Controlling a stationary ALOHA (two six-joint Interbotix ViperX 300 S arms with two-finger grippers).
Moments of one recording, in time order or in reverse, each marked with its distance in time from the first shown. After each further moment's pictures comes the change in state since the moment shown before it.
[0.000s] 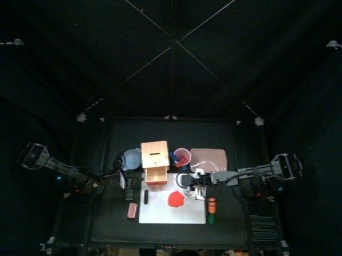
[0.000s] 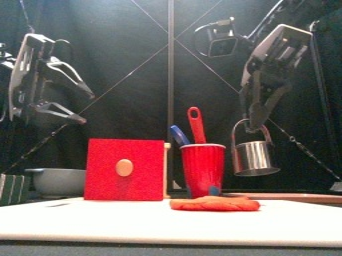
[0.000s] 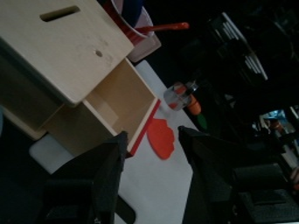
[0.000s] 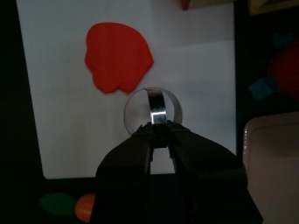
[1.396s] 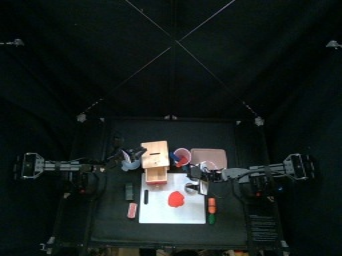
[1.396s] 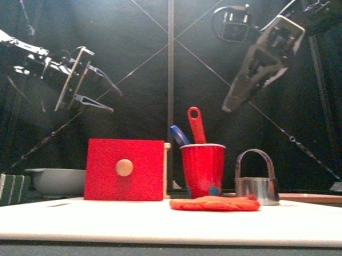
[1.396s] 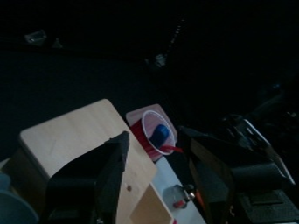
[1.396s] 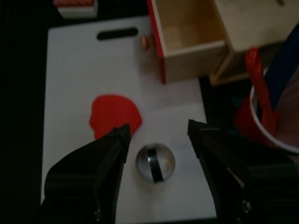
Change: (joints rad) left arm 0.517 0.000 -0.184 0.155 0.144 0.005; right arm -0.046 -0.152 0.104 -0.060 -0.353 0.025
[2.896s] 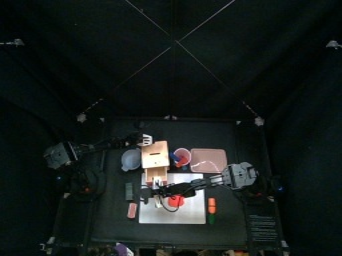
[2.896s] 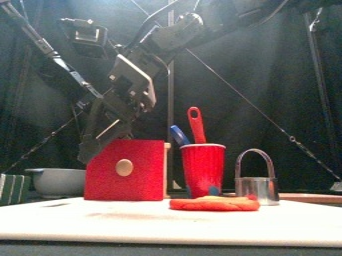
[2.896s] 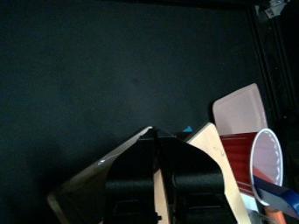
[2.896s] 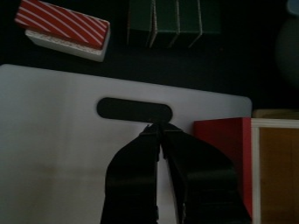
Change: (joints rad) left arm 0.341 0.506 -0.382 0.112 0.492 0.002; right arm 0.091 0.828 -0.788 -0.219 0.193 -0.002
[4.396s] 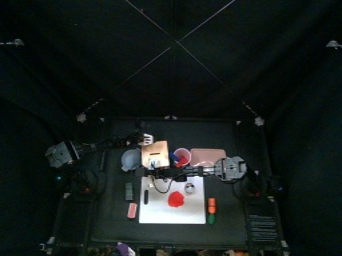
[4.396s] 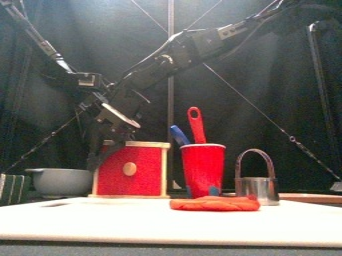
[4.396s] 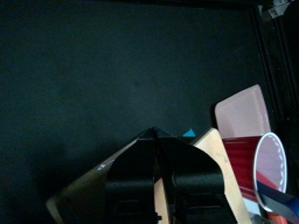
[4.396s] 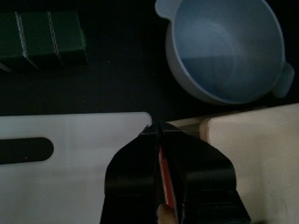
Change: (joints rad) left arm 0.002 0.029 -0.026 0.002 0.012 0.002; right arm -0.173 0.100 -0.156 -0.086 0.049 0.003
